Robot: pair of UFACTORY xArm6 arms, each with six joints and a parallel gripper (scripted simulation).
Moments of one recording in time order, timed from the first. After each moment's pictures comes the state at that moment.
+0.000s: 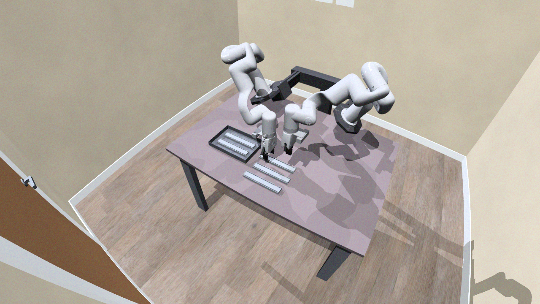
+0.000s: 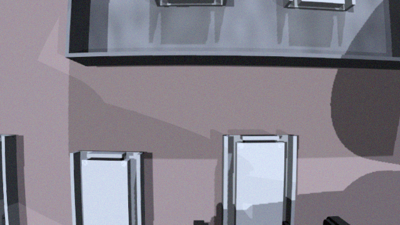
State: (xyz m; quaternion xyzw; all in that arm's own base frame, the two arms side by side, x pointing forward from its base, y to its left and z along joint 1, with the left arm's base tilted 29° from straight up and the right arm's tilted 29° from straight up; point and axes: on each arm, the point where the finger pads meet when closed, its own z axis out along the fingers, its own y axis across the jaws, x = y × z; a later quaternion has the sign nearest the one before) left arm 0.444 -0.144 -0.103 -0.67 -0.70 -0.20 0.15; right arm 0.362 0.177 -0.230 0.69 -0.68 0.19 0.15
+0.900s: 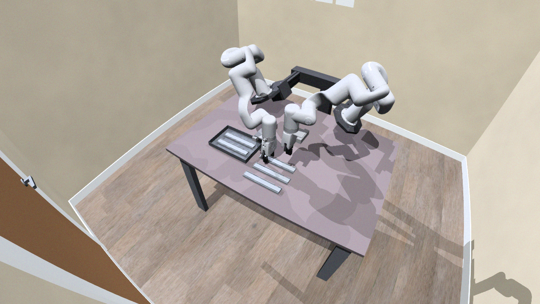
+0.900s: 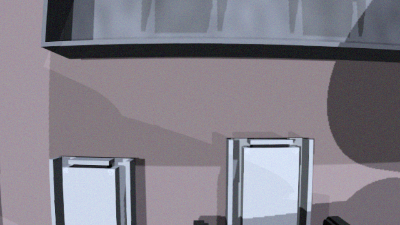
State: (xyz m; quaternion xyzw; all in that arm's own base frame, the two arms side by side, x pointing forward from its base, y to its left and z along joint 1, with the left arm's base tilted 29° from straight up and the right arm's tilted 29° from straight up) left arm 0.444 -0.144 -0.103 -0.67 -0.70 -0.20 0.15; right arm 0.363 0.165 -0.253 0.69 -0.68 0.19 0.15
